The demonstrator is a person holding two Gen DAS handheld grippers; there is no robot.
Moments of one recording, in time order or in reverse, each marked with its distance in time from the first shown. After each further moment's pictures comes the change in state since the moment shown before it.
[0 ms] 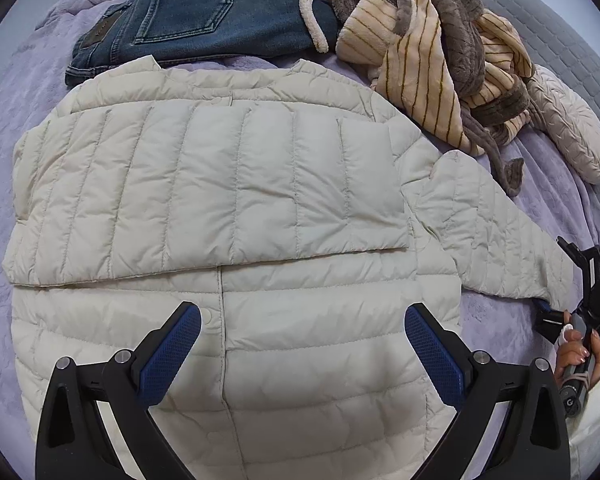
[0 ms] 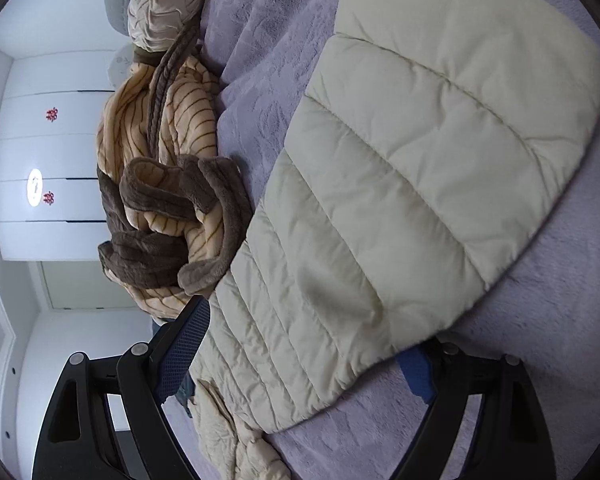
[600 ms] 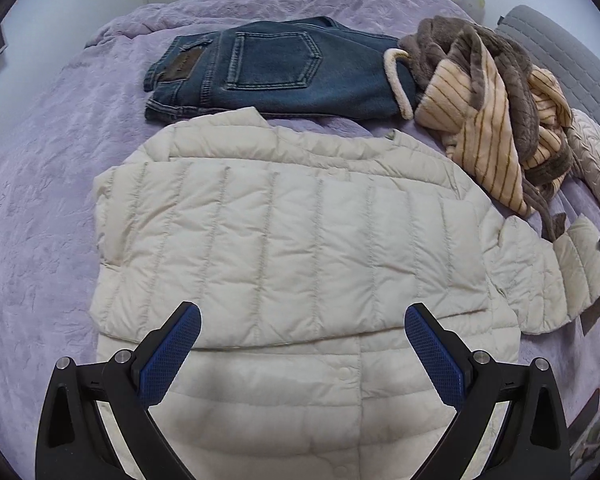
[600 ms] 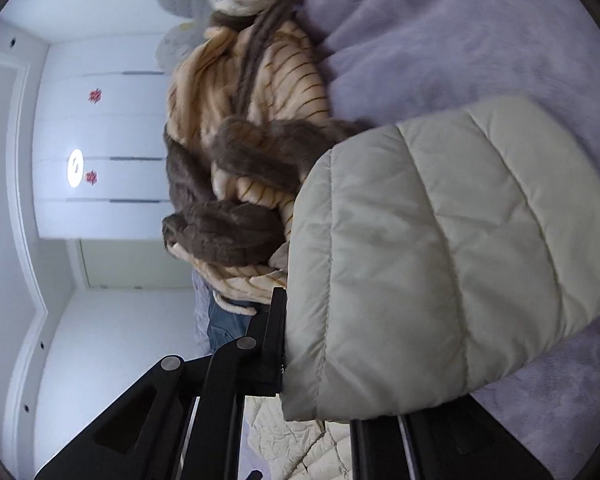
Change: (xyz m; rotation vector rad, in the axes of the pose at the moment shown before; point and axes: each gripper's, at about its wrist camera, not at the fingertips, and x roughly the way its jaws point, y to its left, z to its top) left arm -0.035 0.084 0.028 -0.063 -0.142 0.142; right arm 0.029 0.106 -0.029 -0.133 0.057 0.148
